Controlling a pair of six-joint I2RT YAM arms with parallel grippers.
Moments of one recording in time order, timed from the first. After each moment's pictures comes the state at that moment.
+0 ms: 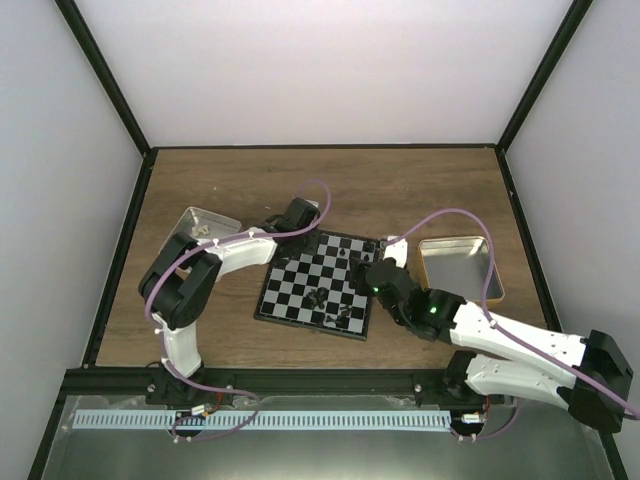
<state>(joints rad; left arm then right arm) -0.66 1.87 1.14 -0.18 -0.13 -0.35 1.00 0.98 0.62 -0.24 0.56 0.78</state>
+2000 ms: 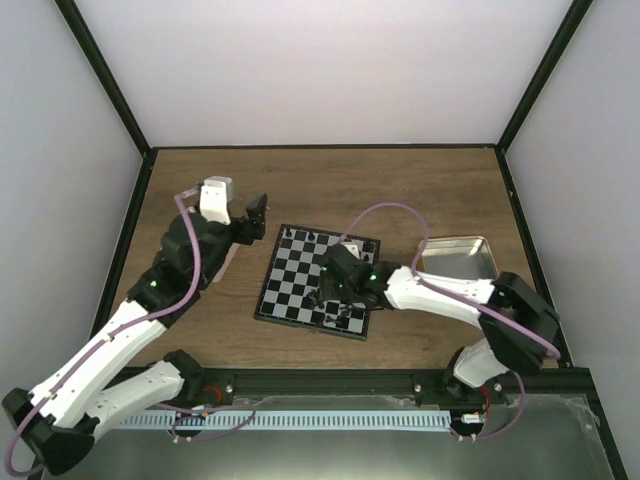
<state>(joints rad) -0.65 0.91 0.91 -0.17 -0.29 -0.26 0.96 1.46 0.88 -0.38 0.19 0.84</state>
